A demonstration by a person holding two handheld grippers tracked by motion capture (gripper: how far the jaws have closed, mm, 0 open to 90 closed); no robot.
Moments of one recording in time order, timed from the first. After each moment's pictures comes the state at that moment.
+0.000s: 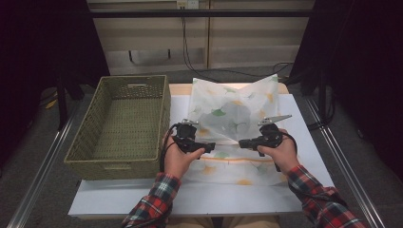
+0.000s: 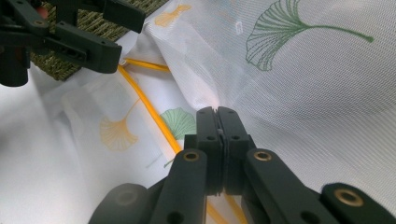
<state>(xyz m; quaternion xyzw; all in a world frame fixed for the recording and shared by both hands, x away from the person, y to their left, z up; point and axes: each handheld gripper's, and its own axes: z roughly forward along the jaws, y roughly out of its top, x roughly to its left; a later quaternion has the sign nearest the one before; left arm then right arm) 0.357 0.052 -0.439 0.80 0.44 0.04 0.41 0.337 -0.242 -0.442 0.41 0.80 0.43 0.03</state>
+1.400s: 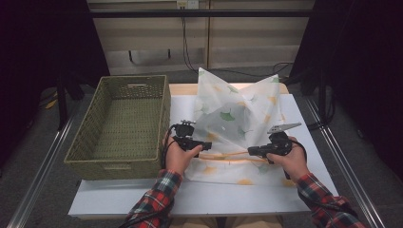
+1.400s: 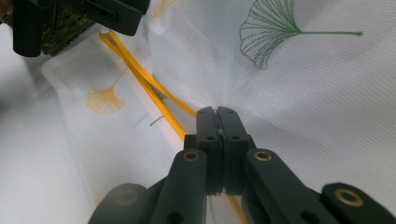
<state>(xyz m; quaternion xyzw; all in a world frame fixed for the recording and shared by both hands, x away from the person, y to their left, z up) 0.377 0.055 -0.464 0.79 0.48 0.02 0.37 0.319 -0.269 -0.457 0.42 0.80 0.42 0.03</state>
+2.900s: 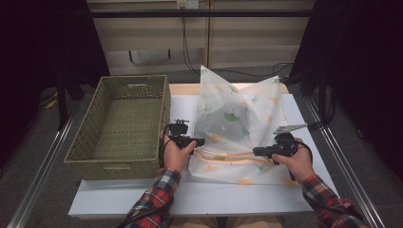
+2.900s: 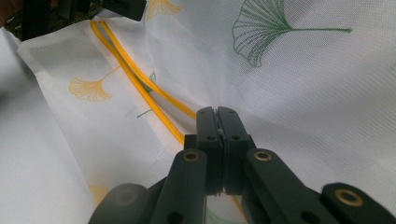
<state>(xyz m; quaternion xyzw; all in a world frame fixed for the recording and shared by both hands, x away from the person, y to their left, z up) 0.387 0.068 -0.473 0.77 0.52 0.03 0.38 0.313 -0.283 -0.457 0.43 0.80 0.42 0.03</state>
